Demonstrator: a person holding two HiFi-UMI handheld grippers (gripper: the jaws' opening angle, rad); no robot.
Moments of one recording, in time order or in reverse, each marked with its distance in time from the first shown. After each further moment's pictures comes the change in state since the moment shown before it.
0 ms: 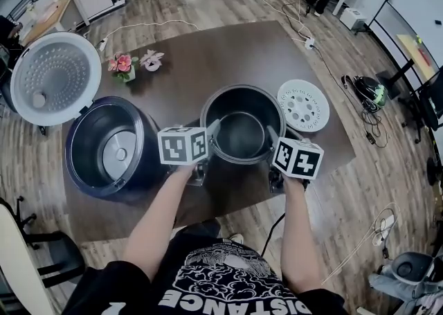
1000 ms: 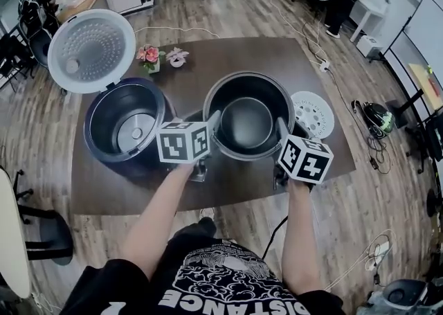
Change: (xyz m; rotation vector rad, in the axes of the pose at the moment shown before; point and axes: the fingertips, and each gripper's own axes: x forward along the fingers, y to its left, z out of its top) left arm -0.086 -0.018 0.032 0.007 -0.208 0.088; right arm -0.059 0.047 0.052 -0.126 -0.179 0.073
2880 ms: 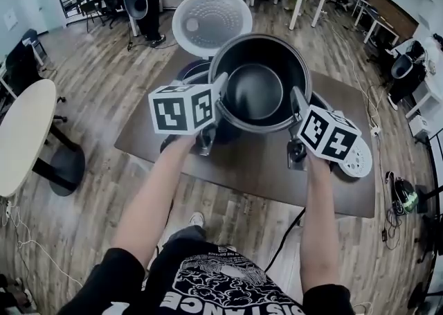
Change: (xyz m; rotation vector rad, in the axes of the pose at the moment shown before) left arm -0.276 0.047 0.096 -0.009 -0.394 0.359; right arm -0.067 0.236 0.092 -0.157 -0.151 0.491
